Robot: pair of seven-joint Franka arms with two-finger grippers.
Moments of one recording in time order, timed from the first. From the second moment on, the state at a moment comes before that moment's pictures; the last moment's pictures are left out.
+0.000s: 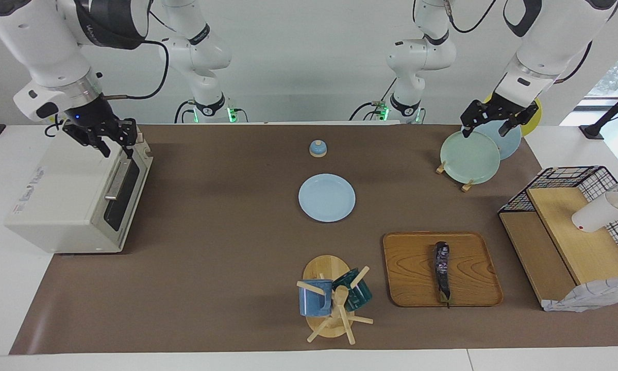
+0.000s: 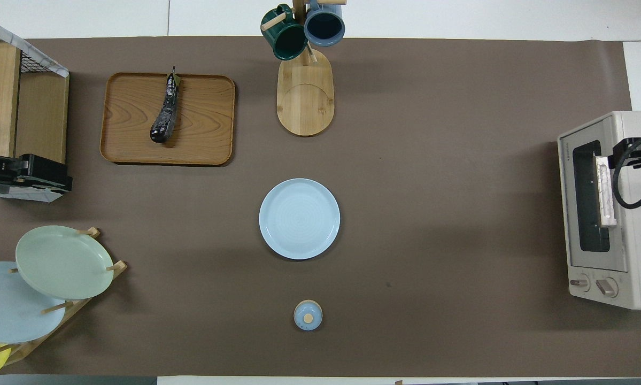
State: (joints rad) left arm -0.03 -0.06 -0.06 -1.64 -0.02 1.52 -0.05; right arm -0.10 0.00 -0.02 -1.69 -0.03 1.67 -0.11
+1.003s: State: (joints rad) left arm -0.07 0.20 -0.08 -1.67 -0.05 1.86 -0.04; right arm -0.13 -0.02 -0.03 -1.97 -0.20 1.85 -0.11
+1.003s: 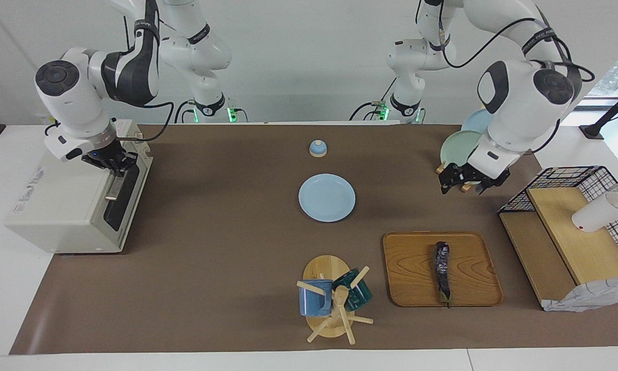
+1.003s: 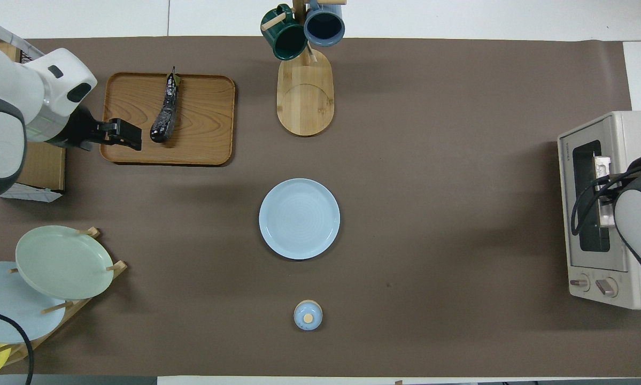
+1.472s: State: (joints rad) left arm -0.07 0.36 -0.08 -1.65 -0.04 1.97 -0.01; right arm -0.12 -0.05 -0.02 -2.02 -0.20 1.91 -0.10
